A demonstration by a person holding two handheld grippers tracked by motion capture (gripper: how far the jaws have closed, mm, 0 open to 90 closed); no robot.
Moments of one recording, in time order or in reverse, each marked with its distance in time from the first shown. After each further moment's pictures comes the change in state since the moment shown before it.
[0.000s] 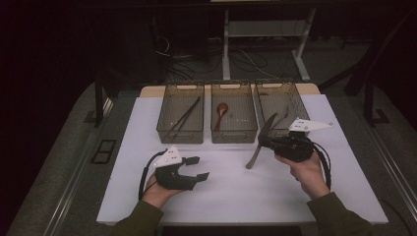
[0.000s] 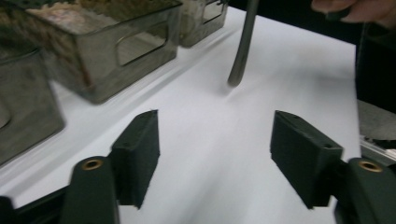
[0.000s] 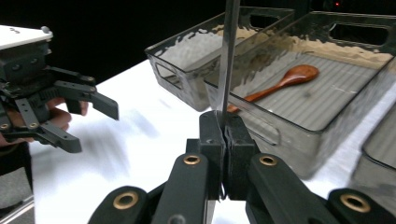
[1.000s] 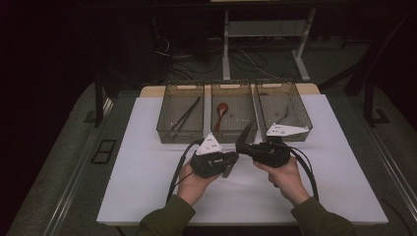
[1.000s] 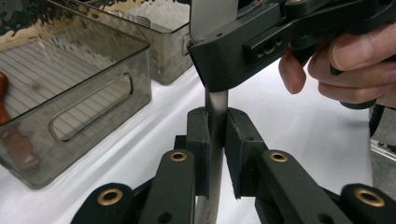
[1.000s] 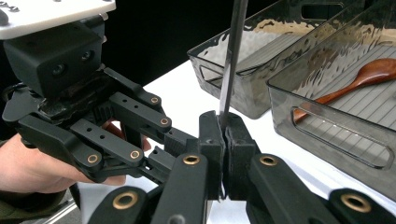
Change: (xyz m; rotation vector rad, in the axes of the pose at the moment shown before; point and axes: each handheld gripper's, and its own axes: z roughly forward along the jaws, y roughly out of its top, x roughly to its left) left arm -0.039 0.065 0.076 0.030 0.028 0.017; right arm 0.039 -0.002 0.042 -0.006 0.129 0.060
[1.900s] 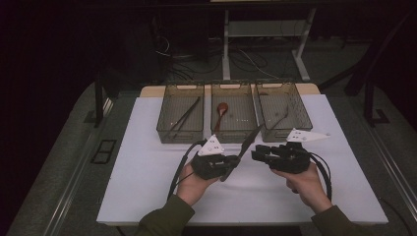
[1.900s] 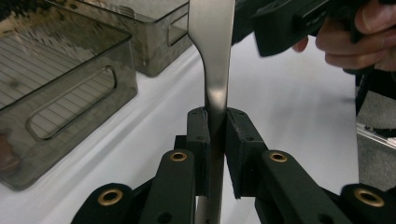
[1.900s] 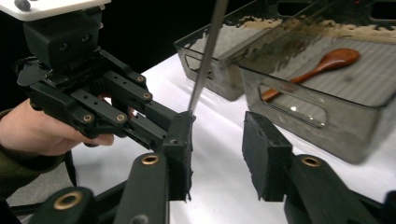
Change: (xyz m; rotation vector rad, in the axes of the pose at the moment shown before) left arm -0.002 0.001 0.000 0.044 -0.043 0.031; right arm -0.011 -0.014 -0.039 0.001 -0.032 -0.008
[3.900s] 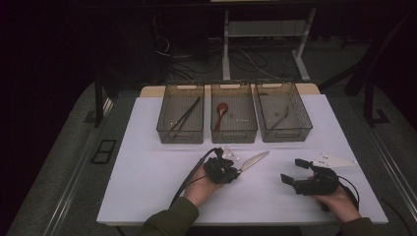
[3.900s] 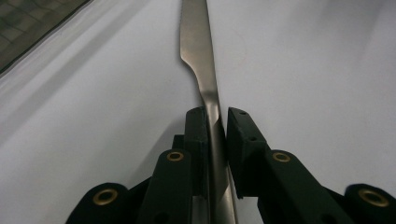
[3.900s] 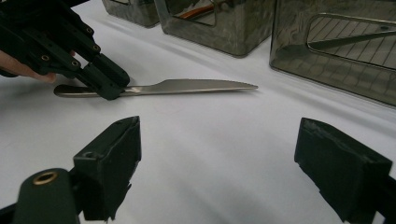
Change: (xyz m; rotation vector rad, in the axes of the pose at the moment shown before) left arm 0.007 -0.027 0.060 0.364 0.042 0.006; right arm -0.042 -0.082 -0.058 0.066 -0.257 -0.060
